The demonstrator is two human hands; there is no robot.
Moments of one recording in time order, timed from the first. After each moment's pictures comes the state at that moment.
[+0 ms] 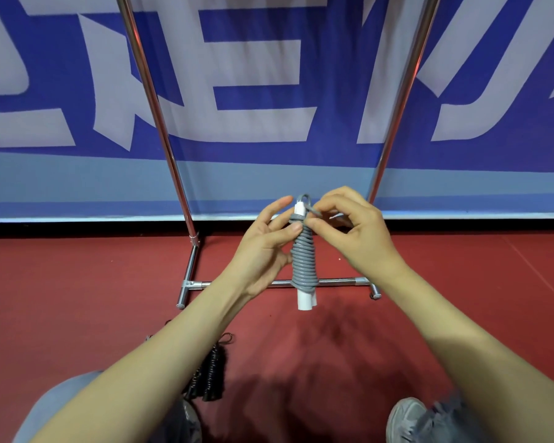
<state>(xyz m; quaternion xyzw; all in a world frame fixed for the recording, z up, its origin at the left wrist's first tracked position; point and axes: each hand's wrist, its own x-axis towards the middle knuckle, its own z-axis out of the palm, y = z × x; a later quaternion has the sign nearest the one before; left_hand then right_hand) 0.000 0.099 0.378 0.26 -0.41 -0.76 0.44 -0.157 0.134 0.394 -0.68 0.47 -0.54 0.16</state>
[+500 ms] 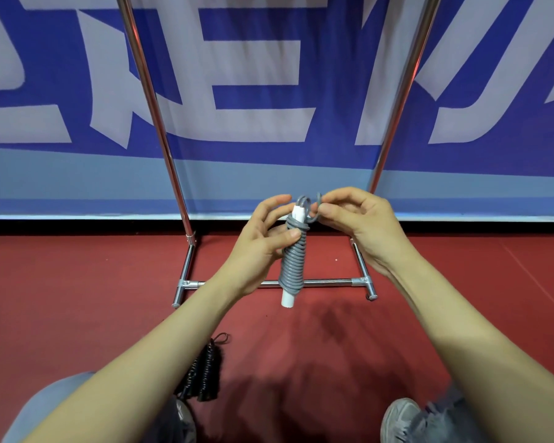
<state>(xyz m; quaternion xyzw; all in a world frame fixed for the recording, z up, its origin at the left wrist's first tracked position) 0.005 0.098 0.377 0.28 -0.52 -0.68 0.44 -0.167 0.131 0.413 -0.48 0.45 -0.59 0.48</state>
